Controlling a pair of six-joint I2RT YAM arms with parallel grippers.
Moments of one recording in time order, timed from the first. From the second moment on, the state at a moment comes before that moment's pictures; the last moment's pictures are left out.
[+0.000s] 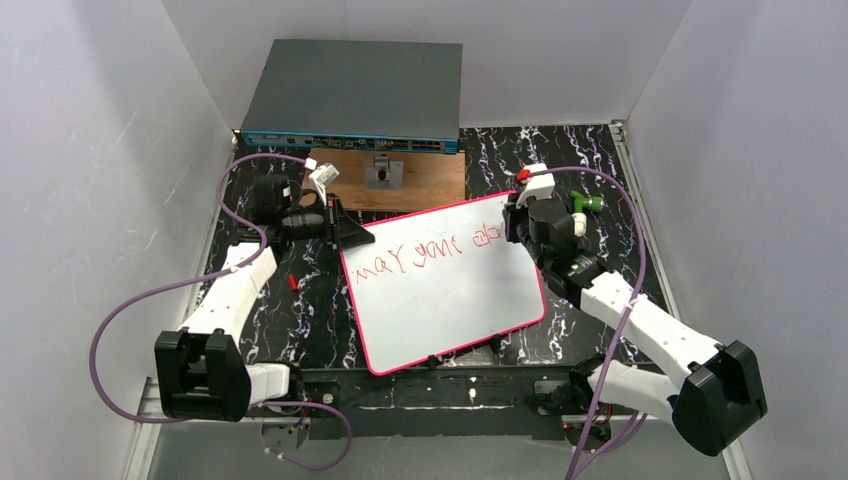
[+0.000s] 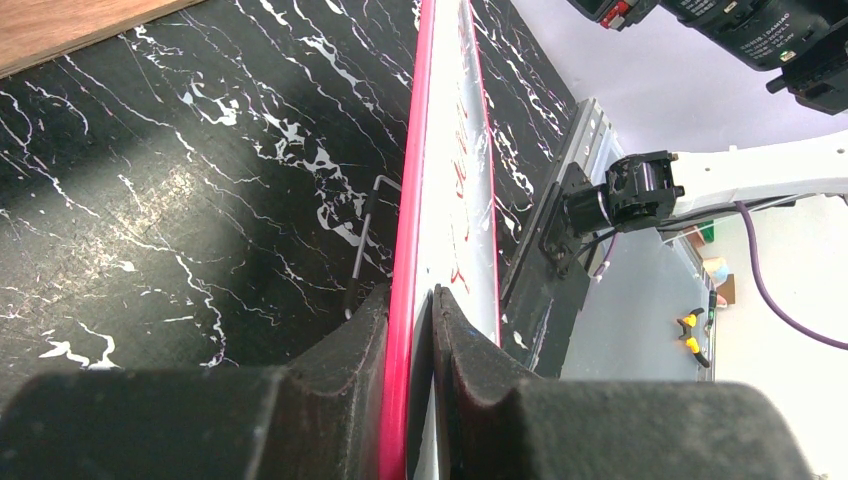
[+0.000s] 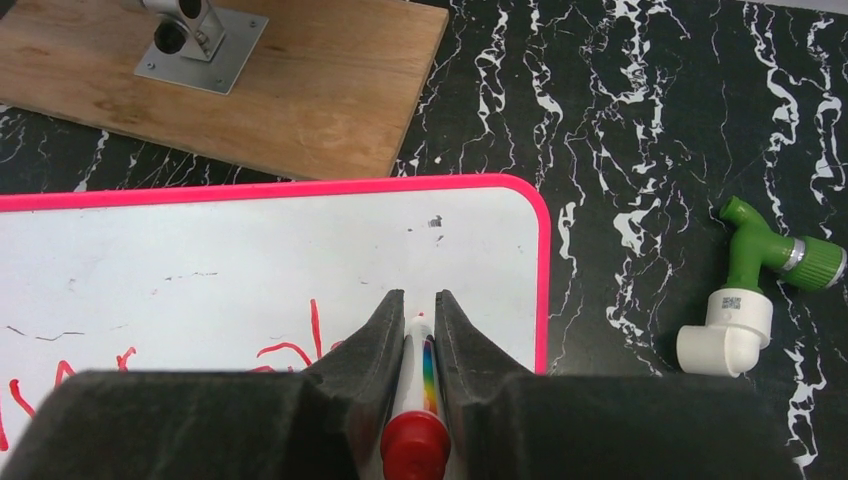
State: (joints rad) left arm -0.07 1.25 0.91 -0.34 1.06 -0.10; right arm 0.60 1.09 0.76 0.02 0.31 0.11
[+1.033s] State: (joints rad) left arm -0.07 1.25 0.91 -0.35 1.05 -0.10; right arm 0.55 1.16 0.78 0.05 0.32 0.08
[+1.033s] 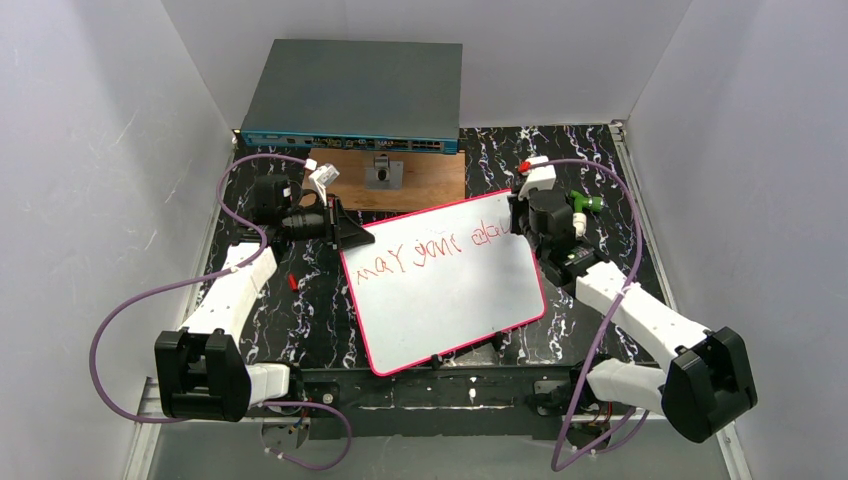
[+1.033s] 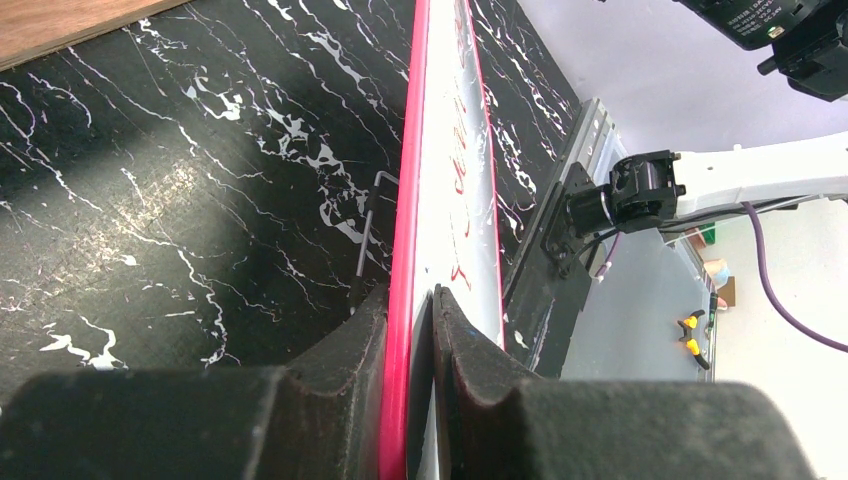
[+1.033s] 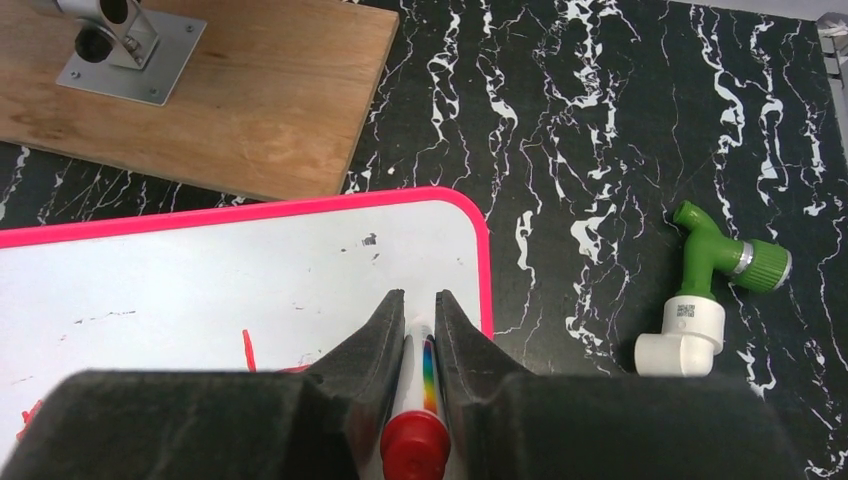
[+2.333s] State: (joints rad) left arm -0.07 1.25 0.91 -0.35 1.05 -0.10; right arm 0.55 0.92 0.66 -0.04 0.22 0.18
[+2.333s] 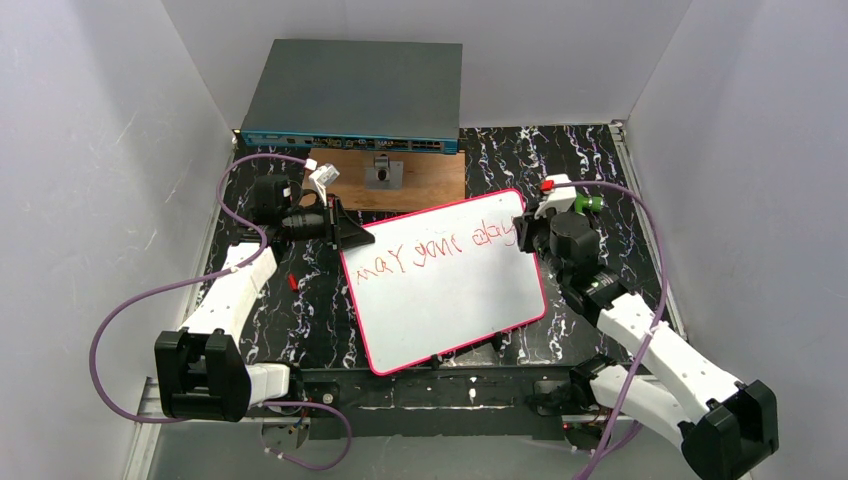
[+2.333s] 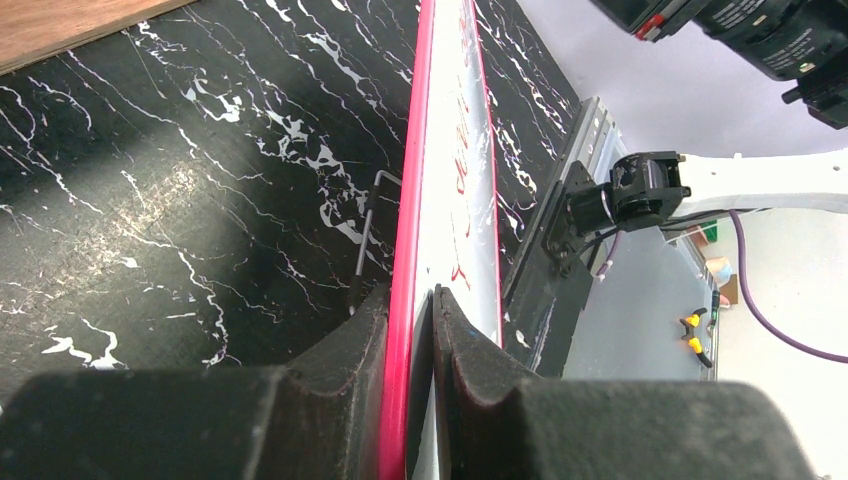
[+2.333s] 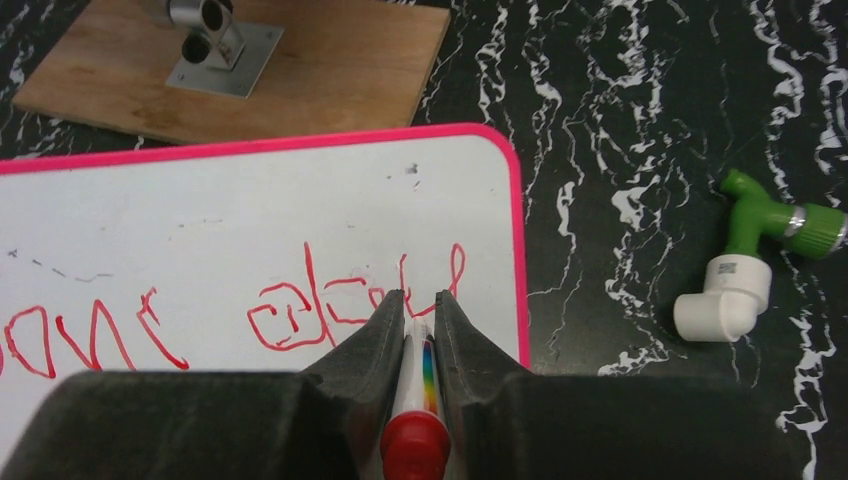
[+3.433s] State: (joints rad) left arm -0.07 1.25 0.91 -0.35 1.05 -0.09; right arm 0.50 1.09 0.73 0.05 0.35 0.10
